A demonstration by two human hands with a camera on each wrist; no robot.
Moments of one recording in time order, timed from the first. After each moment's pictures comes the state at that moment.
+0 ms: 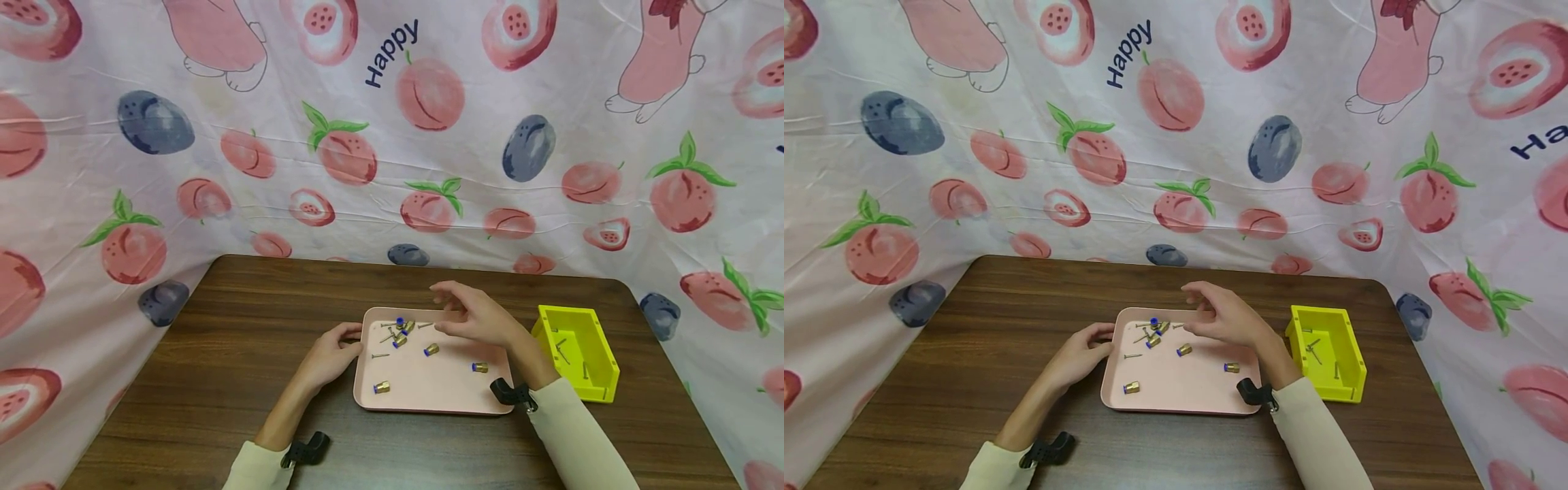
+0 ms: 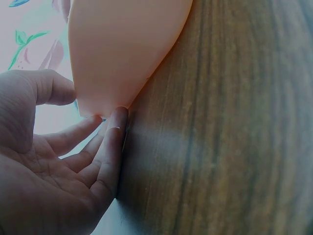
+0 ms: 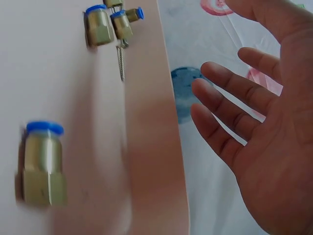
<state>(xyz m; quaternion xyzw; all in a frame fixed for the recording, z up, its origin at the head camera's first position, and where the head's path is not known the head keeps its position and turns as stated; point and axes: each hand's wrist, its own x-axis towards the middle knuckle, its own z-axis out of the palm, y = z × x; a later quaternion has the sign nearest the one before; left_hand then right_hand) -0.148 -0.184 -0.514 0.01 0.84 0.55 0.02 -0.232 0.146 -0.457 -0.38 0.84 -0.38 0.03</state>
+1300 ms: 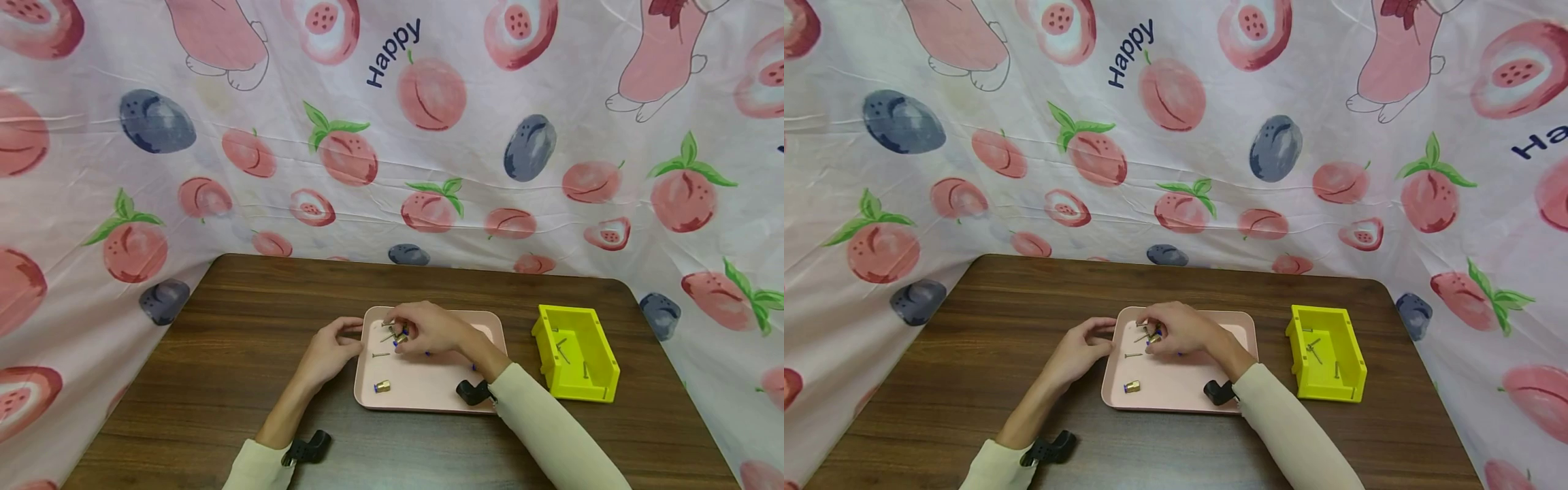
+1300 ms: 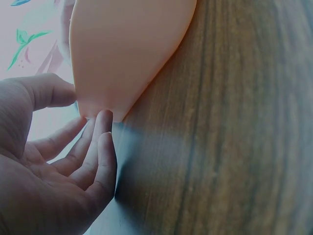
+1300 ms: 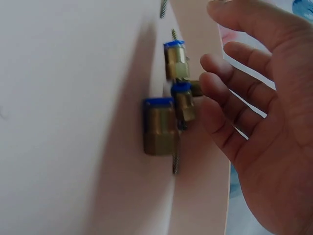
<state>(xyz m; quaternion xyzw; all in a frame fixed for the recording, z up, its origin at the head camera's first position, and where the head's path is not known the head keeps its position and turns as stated) -0.152 -0.186 -0.515 0.00 0.81 0.58 0.00 -0.237 0.067 -0.475 -0.48 0.81 -0.31 0.10</state>
